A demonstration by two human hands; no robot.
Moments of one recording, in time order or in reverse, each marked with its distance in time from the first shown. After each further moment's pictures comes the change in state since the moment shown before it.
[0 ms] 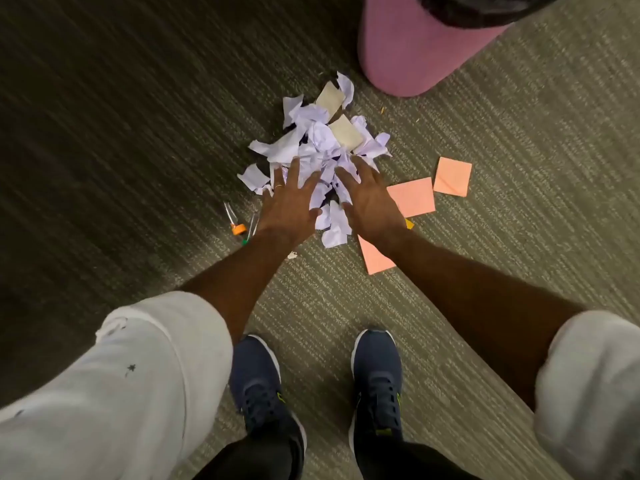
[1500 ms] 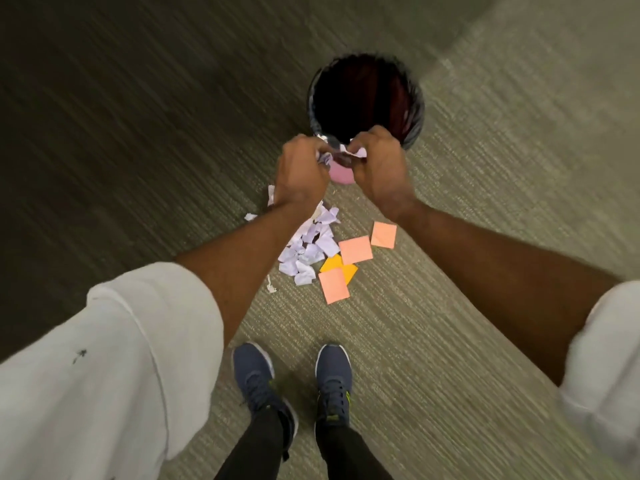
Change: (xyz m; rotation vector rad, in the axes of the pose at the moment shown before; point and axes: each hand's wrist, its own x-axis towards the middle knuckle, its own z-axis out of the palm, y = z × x) left_hand -0.023 0.187 -0.307 -0.469 0.472 -0.046; right_hand -0.011 0.000 -0.337 0.257 0.414 0.068
